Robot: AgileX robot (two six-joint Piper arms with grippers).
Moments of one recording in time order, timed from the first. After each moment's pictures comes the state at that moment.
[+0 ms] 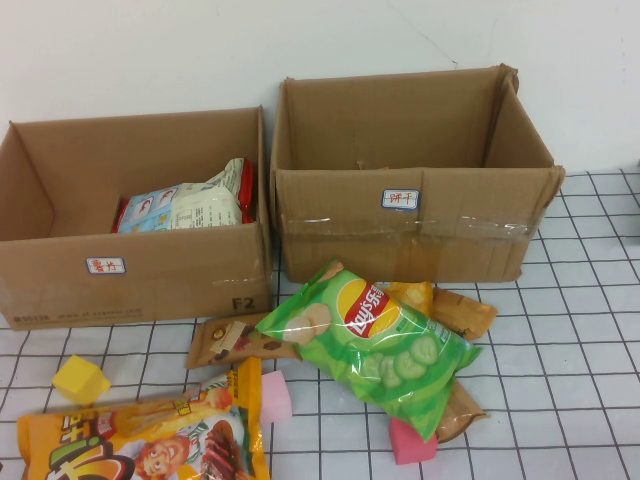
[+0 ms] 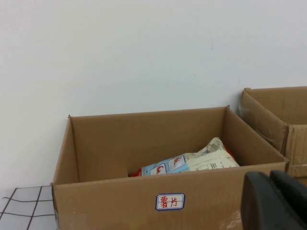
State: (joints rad) right arm 0.01 -0.01 0.03 -0.08 0.41 0.08; left arm -0.18 0.34 -0.28 0.02 -0.01 -0.09
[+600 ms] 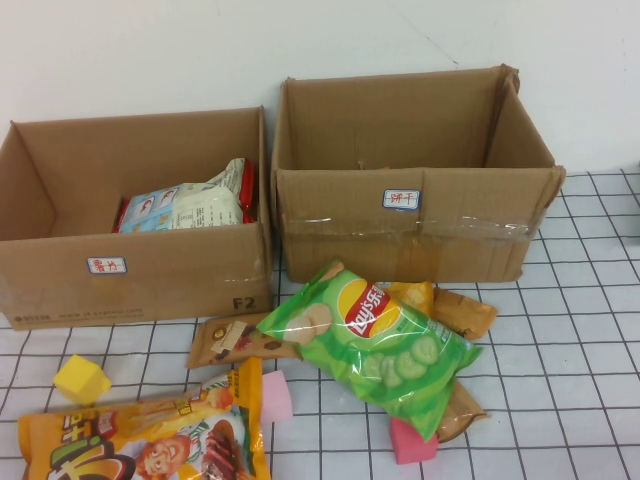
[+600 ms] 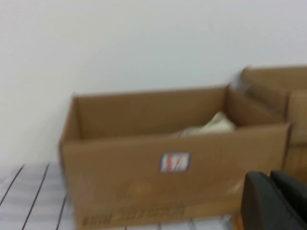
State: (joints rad) right arm 0.01 -0.01 0.03 -0.08 0.41 0.08; left arm -0.18 0.16 -0.11 0.02 0.00 -0.07
